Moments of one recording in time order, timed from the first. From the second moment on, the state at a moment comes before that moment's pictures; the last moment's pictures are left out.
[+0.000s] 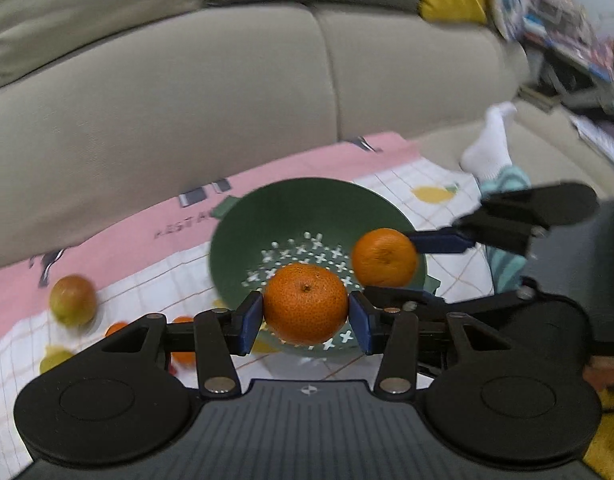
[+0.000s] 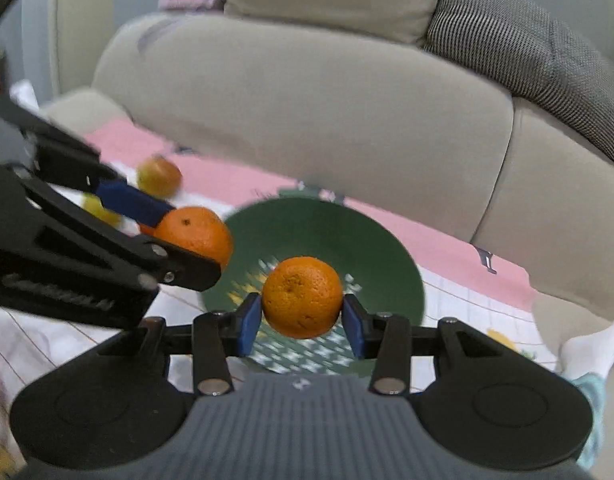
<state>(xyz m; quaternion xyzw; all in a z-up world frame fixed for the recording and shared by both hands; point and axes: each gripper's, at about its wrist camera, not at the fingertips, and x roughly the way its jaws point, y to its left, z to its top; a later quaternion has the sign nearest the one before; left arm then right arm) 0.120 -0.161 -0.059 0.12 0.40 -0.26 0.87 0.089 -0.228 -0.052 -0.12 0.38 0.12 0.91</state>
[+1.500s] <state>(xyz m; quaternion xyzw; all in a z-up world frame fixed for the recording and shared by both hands) 0.125 -0.191 -0.128 0.24 0.56 -0.30 0.73 0.109 -0.217 -0.112 -0.19 0.59 0.22 0.75</state>
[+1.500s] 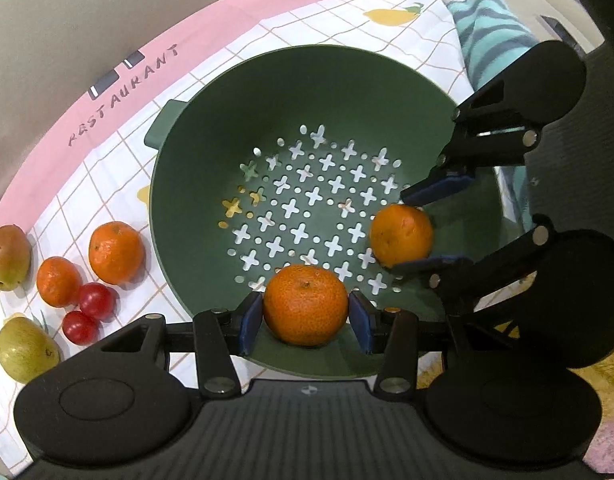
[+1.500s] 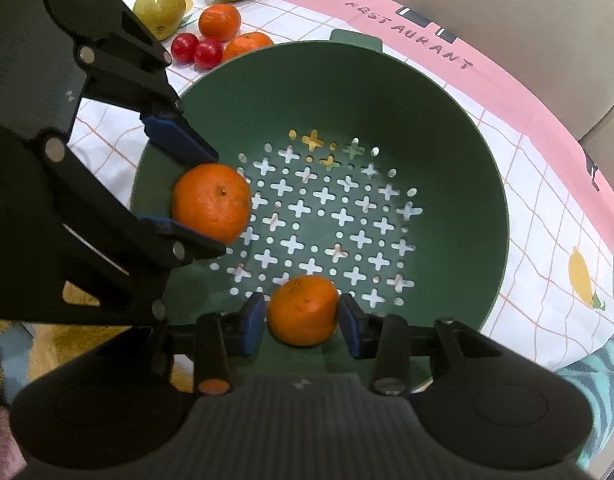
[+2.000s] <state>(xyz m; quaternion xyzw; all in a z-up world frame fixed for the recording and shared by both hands) 0.121 -0.194 -0.125 0.25 0.56 -0.30 0.73 0.109 -0.219 -0.108 -0.20 0.59 0.22 0.75</state>
